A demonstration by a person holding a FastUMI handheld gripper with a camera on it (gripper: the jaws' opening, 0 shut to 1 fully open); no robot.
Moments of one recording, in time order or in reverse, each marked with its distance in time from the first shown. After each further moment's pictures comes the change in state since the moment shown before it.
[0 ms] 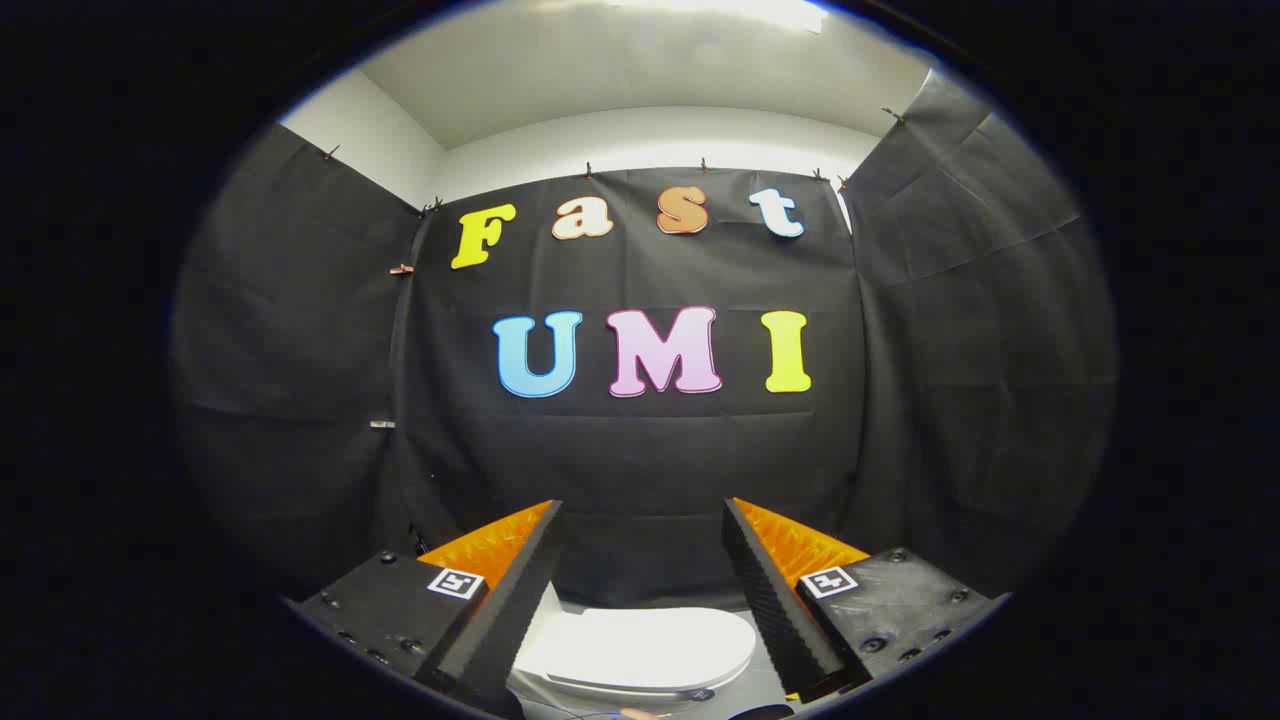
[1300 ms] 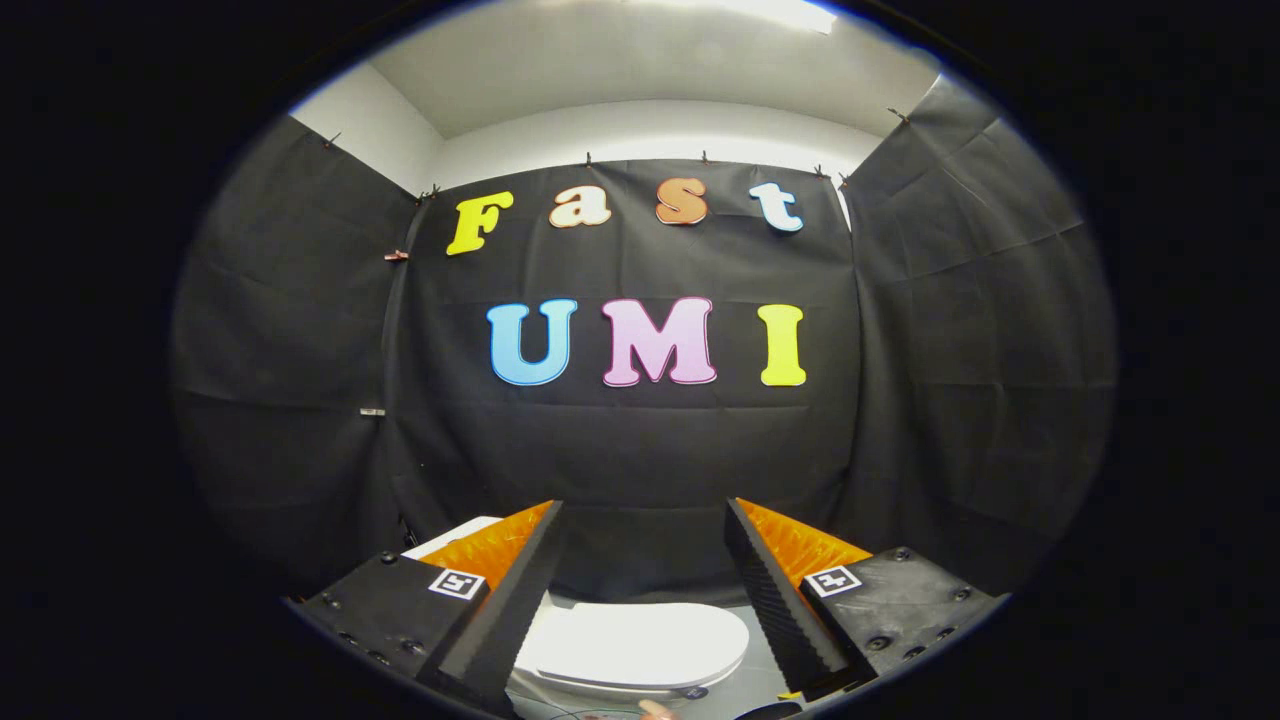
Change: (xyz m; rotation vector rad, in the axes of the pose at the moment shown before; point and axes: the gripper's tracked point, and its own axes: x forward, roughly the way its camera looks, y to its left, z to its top) arm 0.014 0.007 -0.015 -0.007 0.028 -0.023
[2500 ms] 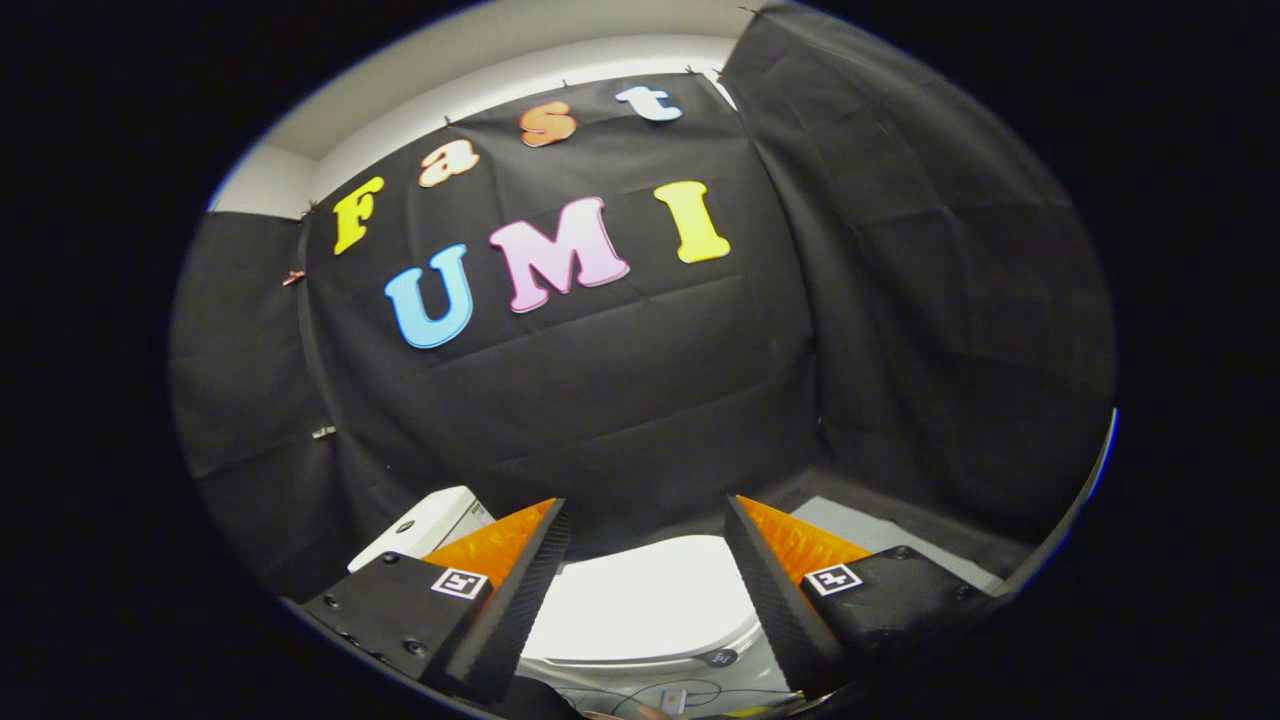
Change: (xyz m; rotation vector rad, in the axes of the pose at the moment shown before) arm 0.066 -0.118 -0.166 0.347 0.253 -0.142
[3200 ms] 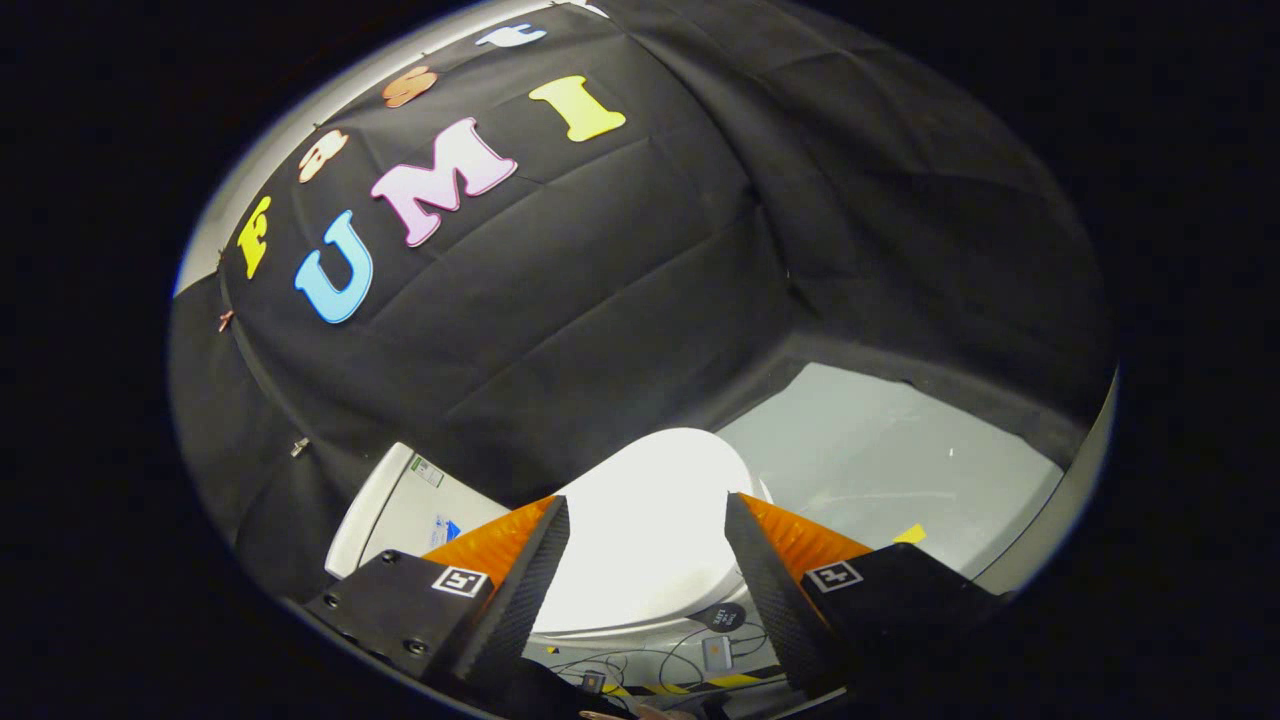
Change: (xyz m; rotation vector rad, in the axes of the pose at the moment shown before) arm 0.078 -0.097 -0.143 0.259 0.300 -0.066
